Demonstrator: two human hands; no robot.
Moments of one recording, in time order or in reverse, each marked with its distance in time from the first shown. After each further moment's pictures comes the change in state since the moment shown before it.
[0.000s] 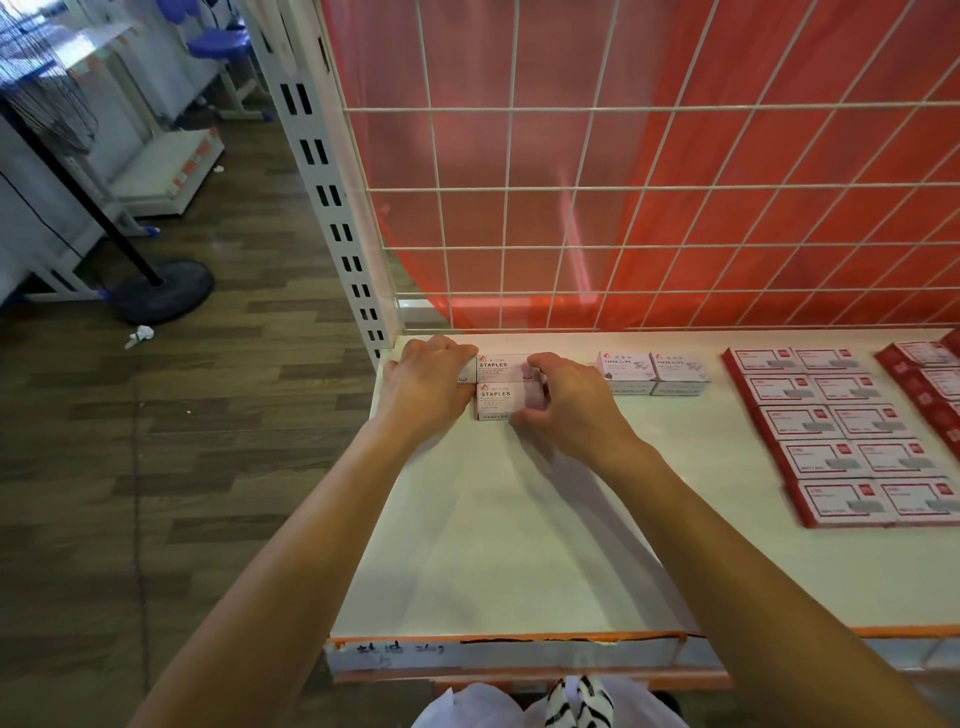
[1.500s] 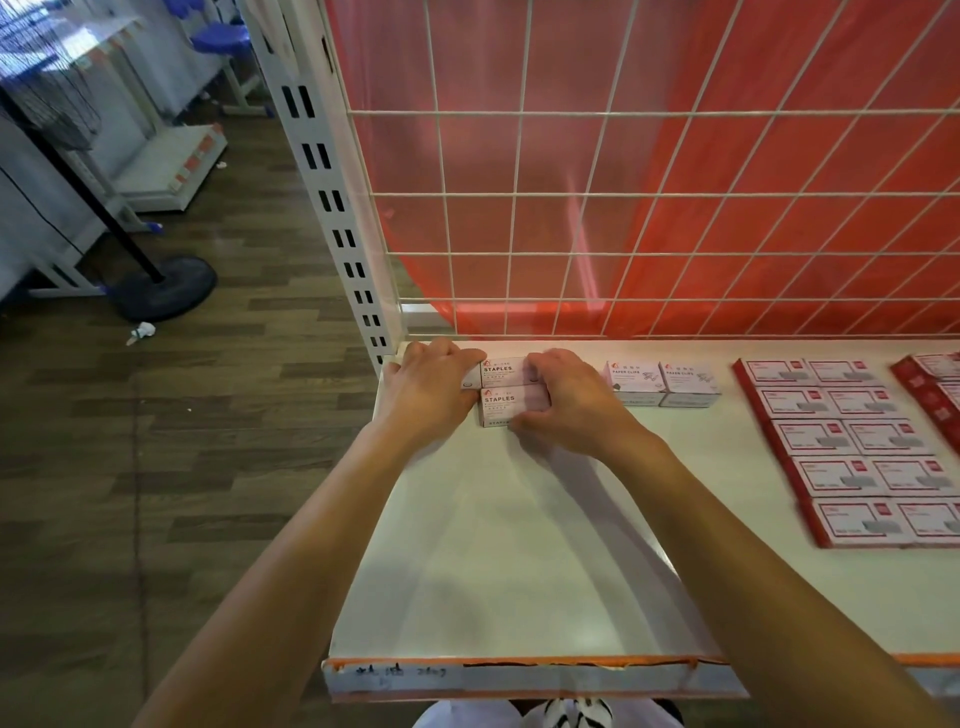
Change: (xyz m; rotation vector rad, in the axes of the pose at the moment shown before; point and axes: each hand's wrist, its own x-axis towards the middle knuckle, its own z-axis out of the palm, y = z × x) left_hand 0.006 -0.002 -0.003 0.053 -0.082 -0.020; right_hand 0.023 0.006 0.001 -0.040 -0.147 -0.007
